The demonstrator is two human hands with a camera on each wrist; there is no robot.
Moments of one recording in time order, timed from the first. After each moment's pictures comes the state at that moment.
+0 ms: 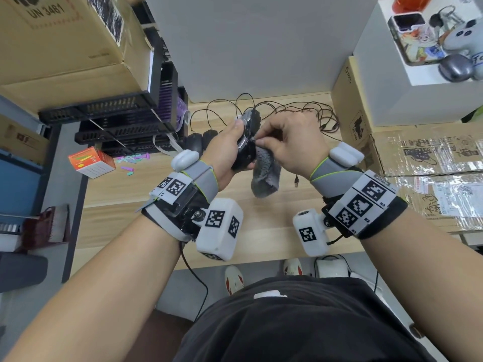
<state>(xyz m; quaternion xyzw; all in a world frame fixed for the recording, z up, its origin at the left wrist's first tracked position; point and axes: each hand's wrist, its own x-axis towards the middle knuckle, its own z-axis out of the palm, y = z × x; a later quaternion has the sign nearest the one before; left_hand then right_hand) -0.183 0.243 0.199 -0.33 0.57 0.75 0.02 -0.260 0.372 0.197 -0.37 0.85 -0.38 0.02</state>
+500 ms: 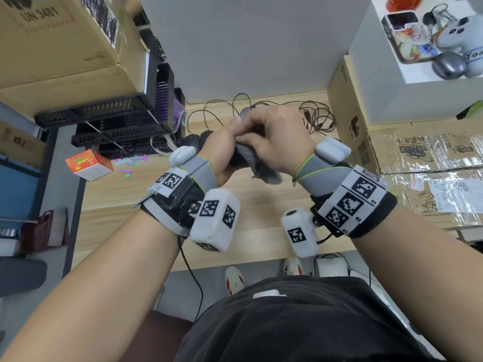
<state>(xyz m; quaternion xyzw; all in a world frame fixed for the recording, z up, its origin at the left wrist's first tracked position) -0.188 0.248 0.207 -0.31 0.52 0.79 0.04 -0.248 0.356 0.215 -0.40 0.83 -0.39 0.01</state>
